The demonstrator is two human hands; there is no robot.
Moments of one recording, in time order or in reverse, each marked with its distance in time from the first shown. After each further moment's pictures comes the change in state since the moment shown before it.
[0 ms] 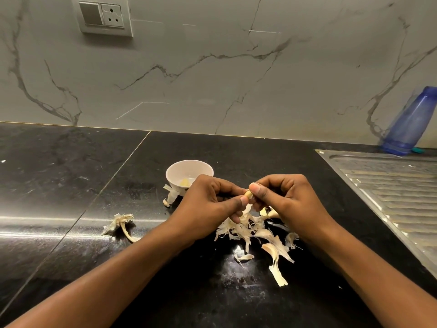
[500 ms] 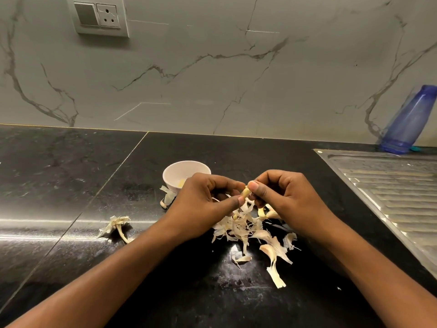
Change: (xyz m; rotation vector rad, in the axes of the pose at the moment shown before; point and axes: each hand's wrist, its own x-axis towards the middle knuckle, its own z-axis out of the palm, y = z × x) left_hand 0.001 0.002 -0.004 0.121 0.033 0.046; right_hand 0.003 -0.001 -0.008 -0.135 -0.010 0.011
